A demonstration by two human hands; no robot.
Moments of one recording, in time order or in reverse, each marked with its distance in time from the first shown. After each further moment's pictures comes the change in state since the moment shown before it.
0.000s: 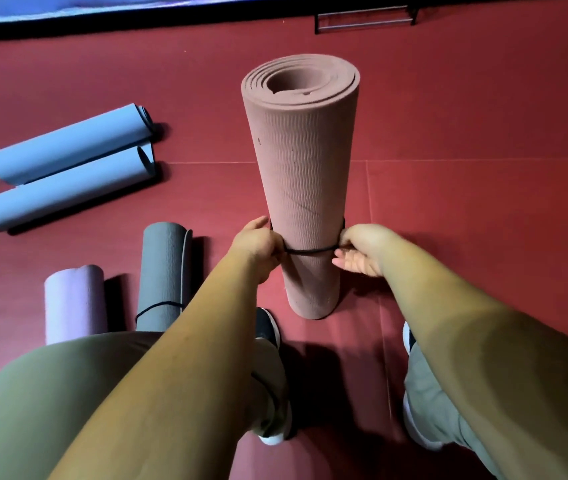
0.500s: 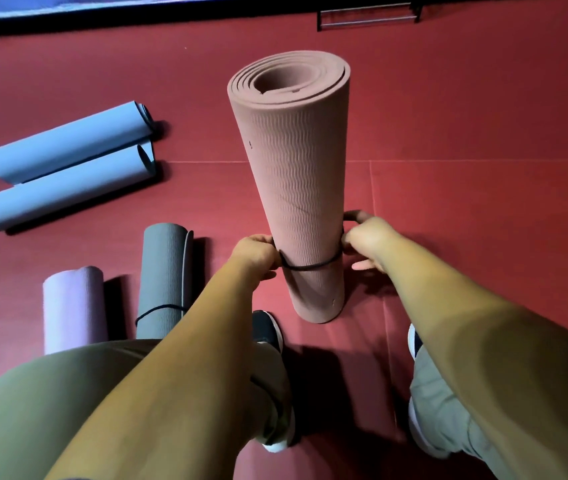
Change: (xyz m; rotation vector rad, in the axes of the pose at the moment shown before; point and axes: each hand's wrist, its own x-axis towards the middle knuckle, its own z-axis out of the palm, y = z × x) left_hand 0.021 -0.014 -0.023 0.409 0.001 0.022; right_hand 0.009 -0.009 0.000 -0.344 0.069 -0.223
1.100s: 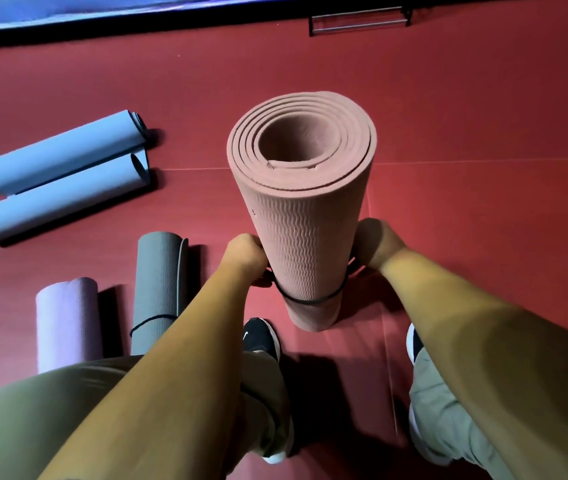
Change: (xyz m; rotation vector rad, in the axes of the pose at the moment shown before) left_hand 0.001 0.024 -0.002 0.326 0.029 0.041; right_hand 0.006 -0.001 -0.021 -0.424 -0.027 -0.168
